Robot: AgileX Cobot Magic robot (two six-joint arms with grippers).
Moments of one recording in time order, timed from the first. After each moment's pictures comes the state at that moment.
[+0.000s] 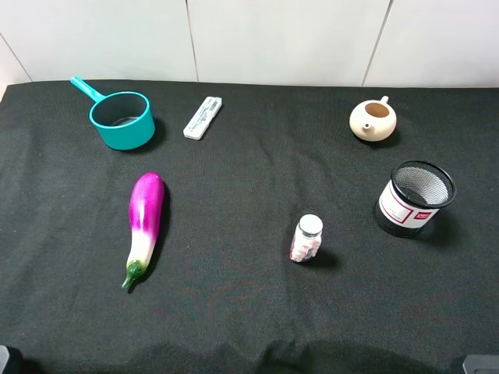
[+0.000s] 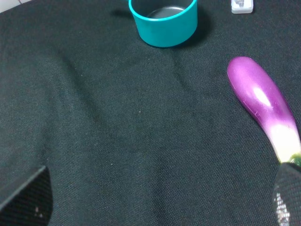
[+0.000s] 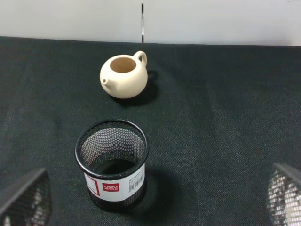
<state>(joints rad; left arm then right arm) -0.07 -0.01 -0.49 -0.03 1.06 0.15 0.09 -0.01 -0.50 -0.01 1.02 0.03</state>
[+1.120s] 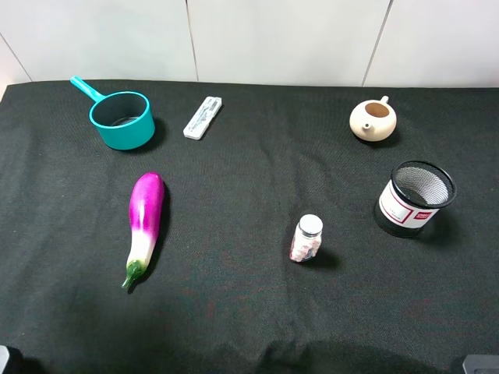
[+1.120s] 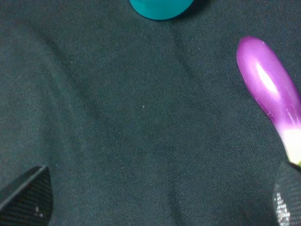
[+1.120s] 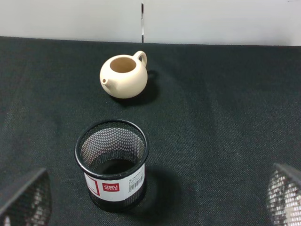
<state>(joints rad) -0.07 0.81 -0.85 -0.02 0.99 0.22 0.09 -0.01 -0.50 -0.01 1.02 0.03</state>
